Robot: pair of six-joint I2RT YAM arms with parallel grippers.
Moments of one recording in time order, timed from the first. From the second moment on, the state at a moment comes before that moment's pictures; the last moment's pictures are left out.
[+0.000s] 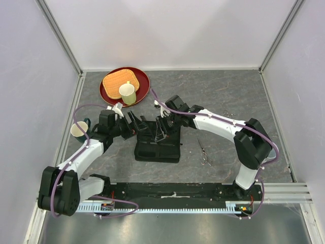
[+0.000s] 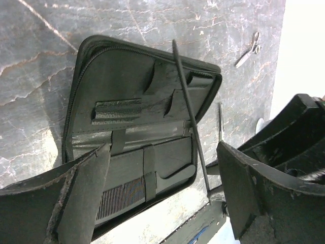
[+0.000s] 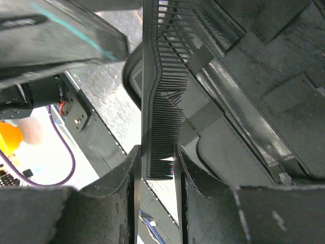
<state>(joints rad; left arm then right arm) -0.21 1.14 0.55 -0.04 0.45 -0.73 0.77 1.77 1.28 -0.44 -0.51 0.39</state>
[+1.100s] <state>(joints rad) -0.21 1.18 0.50 0.16 0.50 -0.87 0.85 1.78 1.28 -0.34 -0.48 0.46</state>
